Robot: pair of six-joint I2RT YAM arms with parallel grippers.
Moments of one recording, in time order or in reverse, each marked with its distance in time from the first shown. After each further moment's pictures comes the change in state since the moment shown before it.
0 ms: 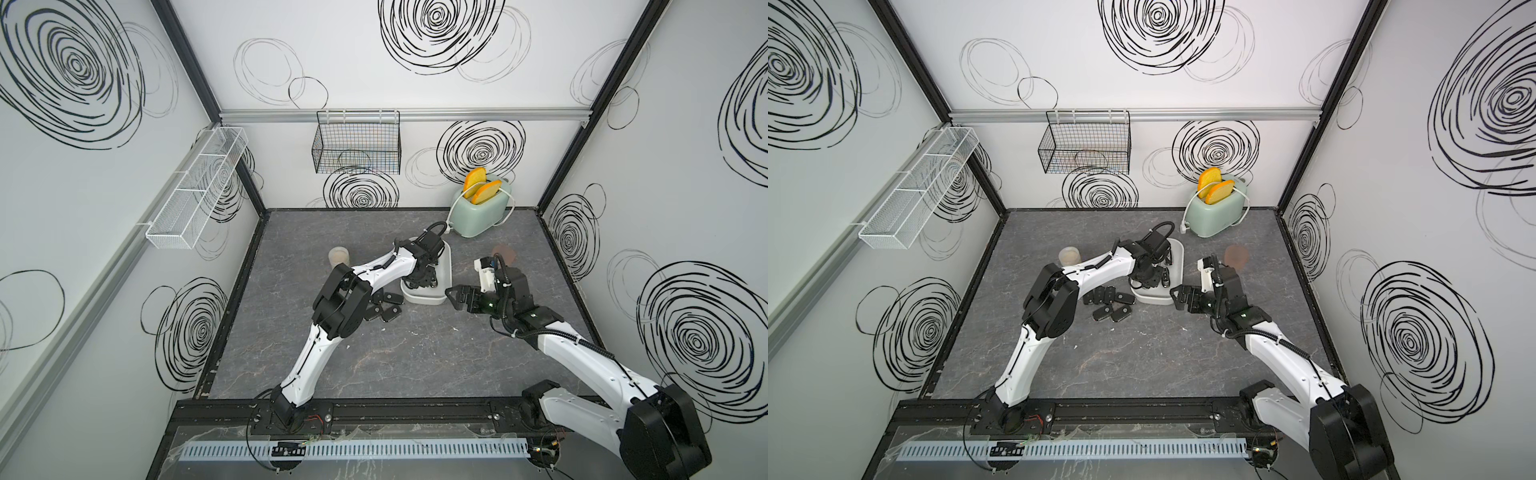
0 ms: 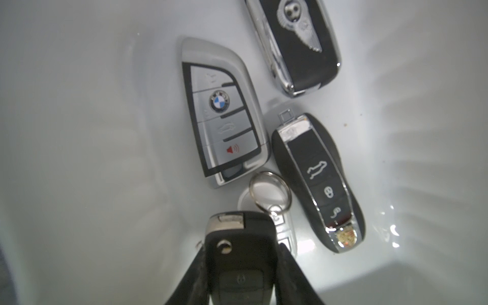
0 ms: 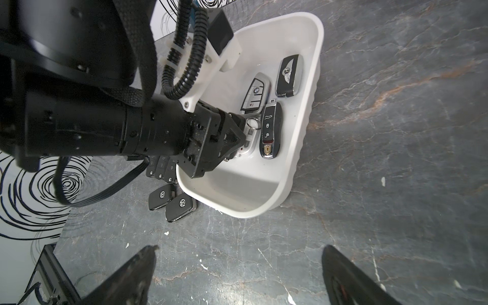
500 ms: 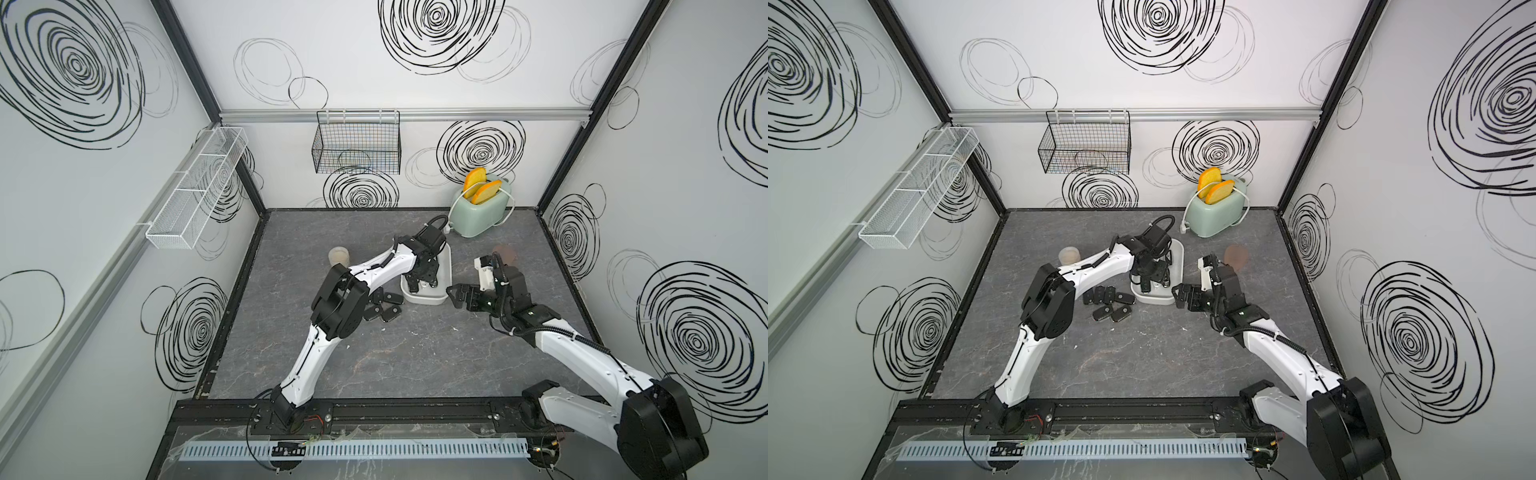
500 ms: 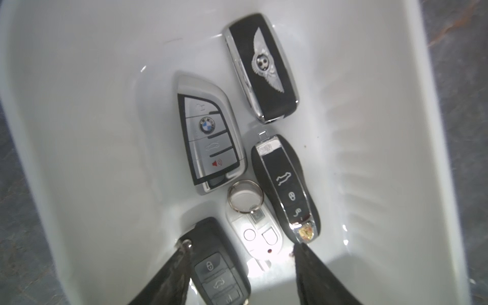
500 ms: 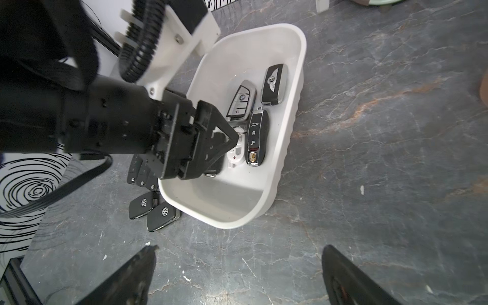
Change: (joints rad) left arm 0.001 -0.031 0.045 -0.006 0.053 -0.044; right arm 0.000 0.055 0.016 0.024 0.066 -0.051
